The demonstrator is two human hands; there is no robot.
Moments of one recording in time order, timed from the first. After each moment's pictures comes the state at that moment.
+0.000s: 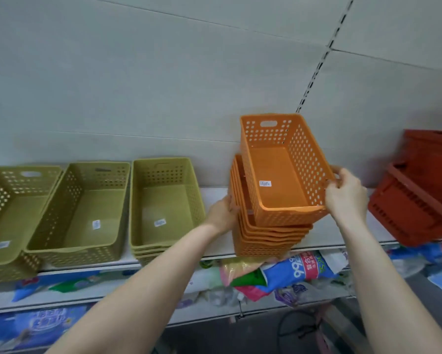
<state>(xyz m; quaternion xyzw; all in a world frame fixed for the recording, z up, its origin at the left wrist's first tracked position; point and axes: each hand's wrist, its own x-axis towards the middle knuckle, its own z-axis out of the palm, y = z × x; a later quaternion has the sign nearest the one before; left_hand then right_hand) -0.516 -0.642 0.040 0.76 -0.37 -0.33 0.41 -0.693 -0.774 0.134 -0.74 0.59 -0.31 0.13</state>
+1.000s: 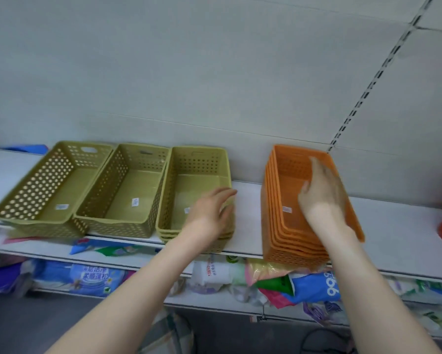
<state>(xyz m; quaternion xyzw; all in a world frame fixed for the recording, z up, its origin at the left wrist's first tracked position) -0.491 -0.573 0.035 0.83 -0.41 -0.09 0.37 -0.612 -0.765 0.090 -0.87 0.44 -0.20 0.10</state>
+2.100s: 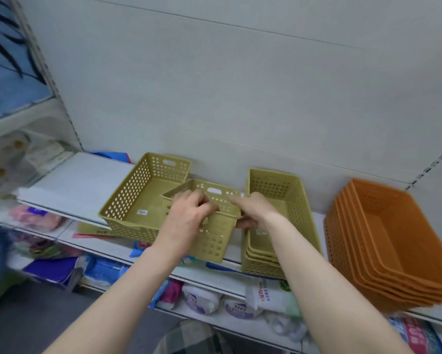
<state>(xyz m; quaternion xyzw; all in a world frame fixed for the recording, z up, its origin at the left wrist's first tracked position) -0.362 -0.368 0.044 0.83 -0.46 0.20 0.25 -0.409 -0.542 0.080 -0.74 0.36 0.06 0.57</state>
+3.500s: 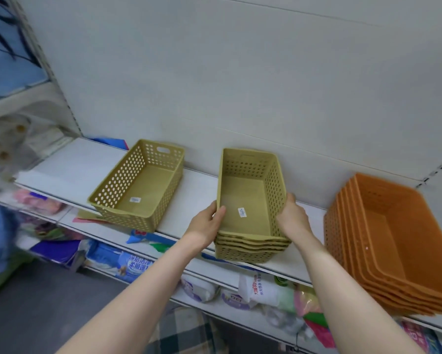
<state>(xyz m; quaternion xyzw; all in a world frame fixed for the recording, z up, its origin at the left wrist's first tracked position) -0.391 -0.442 0.003 0.79 -0.17 -0.26 0.53 -0.462 -0.641 0.026 -0.88 0.37 0.00 0.28</state>
